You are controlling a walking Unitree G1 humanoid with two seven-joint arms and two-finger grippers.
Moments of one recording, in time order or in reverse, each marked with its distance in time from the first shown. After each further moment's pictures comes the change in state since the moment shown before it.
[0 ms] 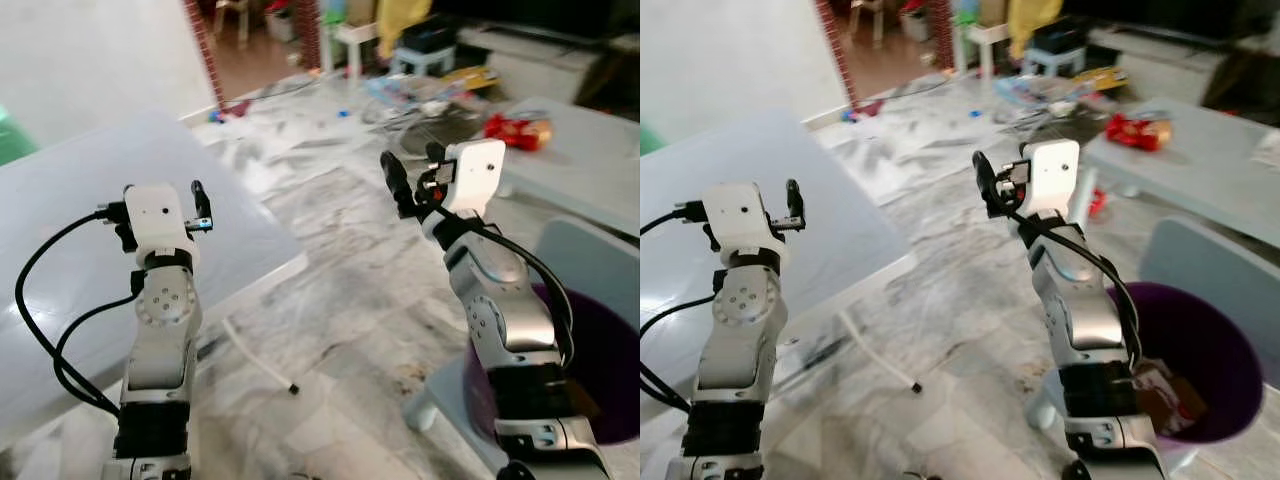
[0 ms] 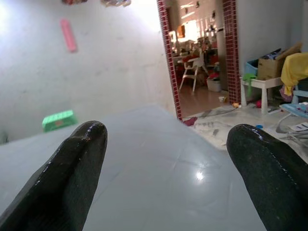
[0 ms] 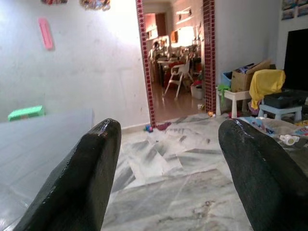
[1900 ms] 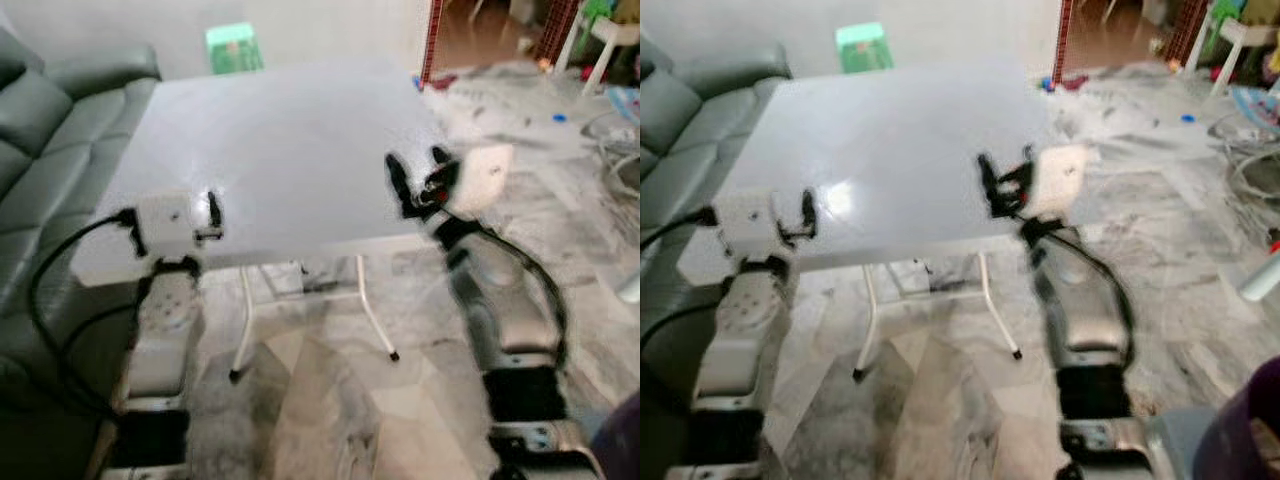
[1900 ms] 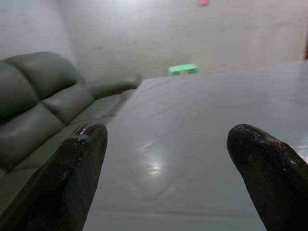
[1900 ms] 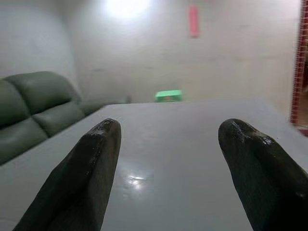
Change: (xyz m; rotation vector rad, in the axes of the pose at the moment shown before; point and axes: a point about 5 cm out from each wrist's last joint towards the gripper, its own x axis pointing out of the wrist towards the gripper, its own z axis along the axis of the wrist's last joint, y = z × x) left arm -0.007 0.009 -0.012 -0.015 0.072 -0.030; right arm 0.004 0.023 -0.002 0.032 -0.026 0.051
